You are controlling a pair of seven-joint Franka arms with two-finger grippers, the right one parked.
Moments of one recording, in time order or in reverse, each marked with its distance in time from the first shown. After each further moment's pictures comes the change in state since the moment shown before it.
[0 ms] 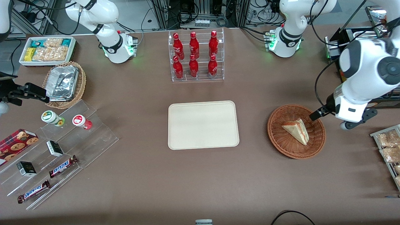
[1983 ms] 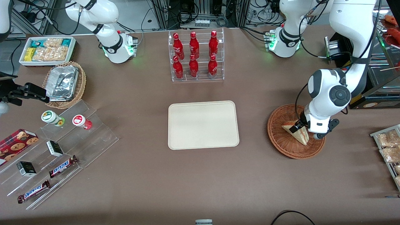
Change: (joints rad) arm -0.029 0.203 -0.004 -0.171 0.000 0.392 -0.172
